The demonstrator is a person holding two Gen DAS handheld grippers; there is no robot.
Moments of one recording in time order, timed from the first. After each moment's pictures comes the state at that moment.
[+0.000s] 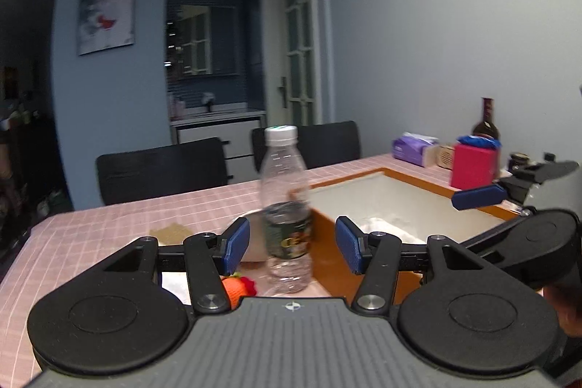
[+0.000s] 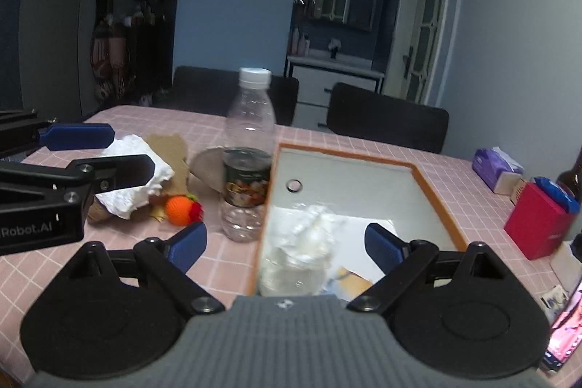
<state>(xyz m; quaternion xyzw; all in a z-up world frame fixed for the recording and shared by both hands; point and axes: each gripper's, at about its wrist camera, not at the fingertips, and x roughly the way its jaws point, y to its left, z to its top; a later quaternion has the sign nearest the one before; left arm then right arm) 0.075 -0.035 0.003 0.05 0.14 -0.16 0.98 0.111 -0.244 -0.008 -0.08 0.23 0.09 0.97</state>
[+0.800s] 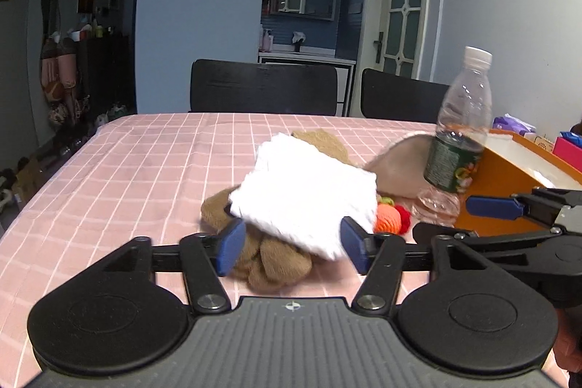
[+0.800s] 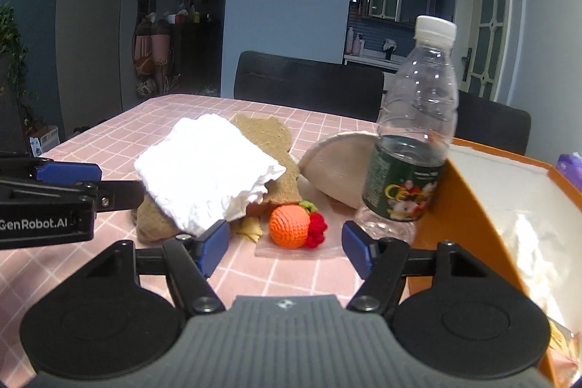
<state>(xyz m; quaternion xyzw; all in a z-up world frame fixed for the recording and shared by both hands) 0.128 0.086 -0.055 -0.02 0.23 -0.05 0.97 0.180 -0.122 -0.083 -0.07 0.23 0.16 0.96</state>
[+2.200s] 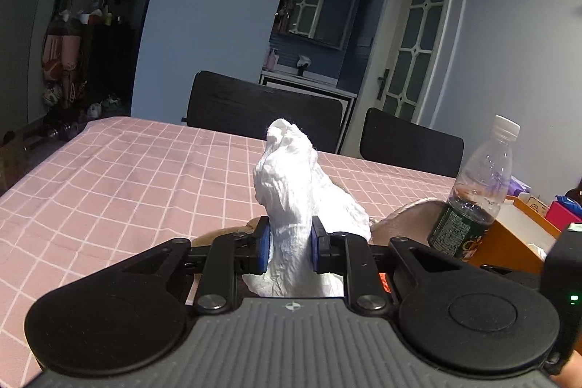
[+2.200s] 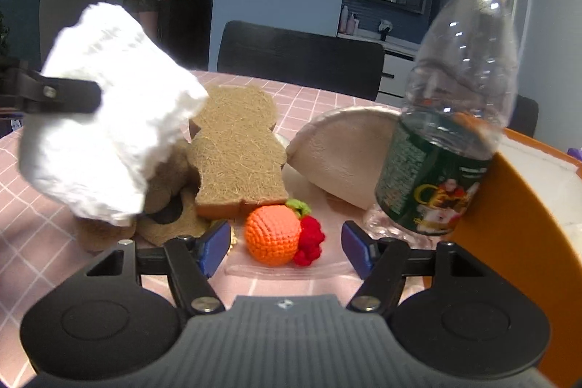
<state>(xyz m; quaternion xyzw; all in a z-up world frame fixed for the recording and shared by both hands) 0.155 0.106 -0.037 -0.11 0.20 -0.05 0.97 0.247 -0.102 -0.119 -0.09 0.27 0.14 0.95</state>
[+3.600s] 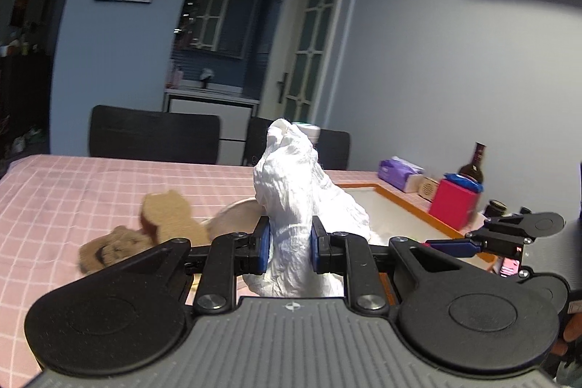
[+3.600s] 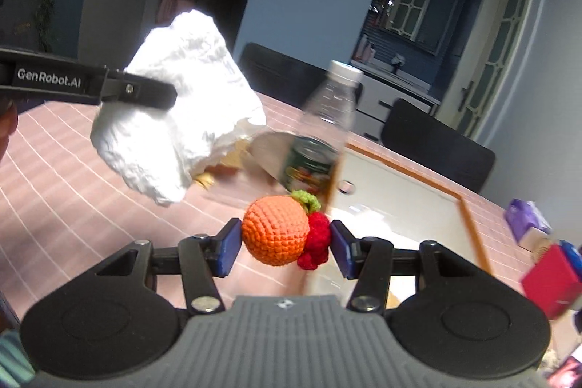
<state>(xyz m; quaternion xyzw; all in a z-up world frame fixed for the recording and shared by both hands) 0.074 0.007 0.021 -0.06 0.17 -0.21 0.96 0.093 -0.222 -0.012 -0.19 0.24 0.17 0.94</state>
